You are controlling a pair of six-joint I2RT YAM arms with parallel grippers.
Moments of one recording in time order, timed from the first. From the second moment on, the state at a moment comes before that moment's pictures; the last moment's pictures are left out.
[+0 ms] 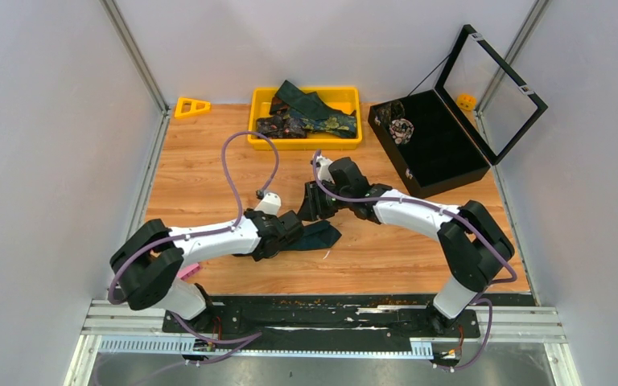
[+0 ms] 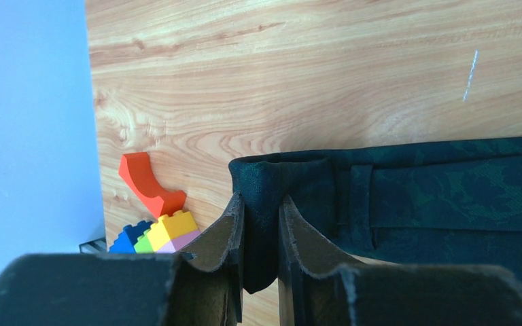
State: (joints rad) left arm -0.93 1.46 0.80 -0.85 -0.91 -0.72; right arm 0.74 1.67 1.03 -0.02 -0.42 0.48
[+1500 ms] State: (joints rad) left arm -1.04 1.65 0.88 -0.68 -0.78 -0.61; right arm 0.68 1.63 0.98 0.02 -0.42 0.52
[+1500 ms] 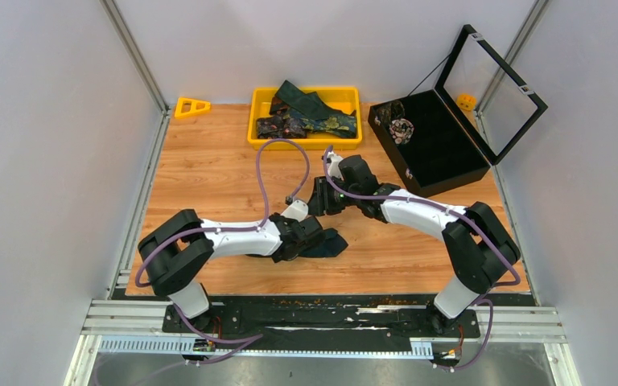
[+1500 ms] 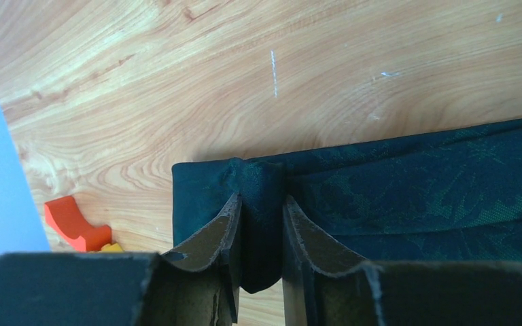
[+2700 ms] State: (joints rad) left arm -1.01 1.01 0.69 -0.64 -0.64 -0.66; right arm 0.79 1.73 1.05 0.04 -0.47 0.52
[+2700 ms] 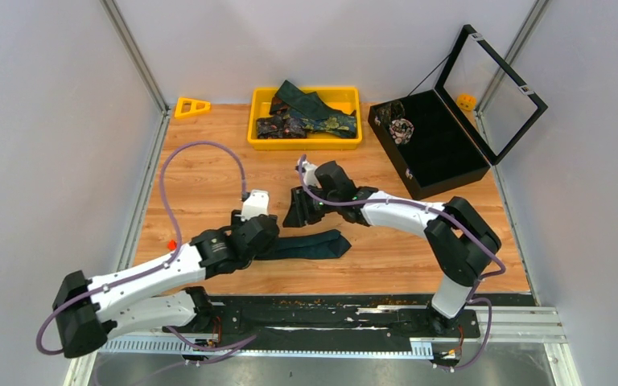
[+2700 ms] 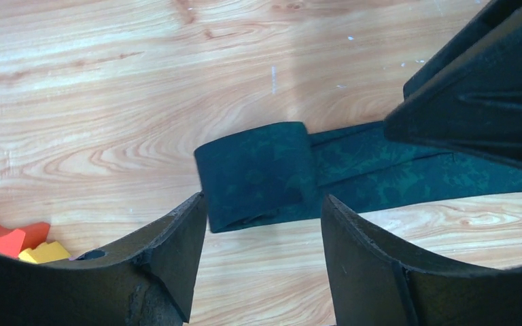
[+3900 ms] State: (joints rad) left arm -0.72 0.61 0.45 -0.62 -0.43 -0.73; right arm 0.96 1.96 1.24 -0.05 -0.42 0.59
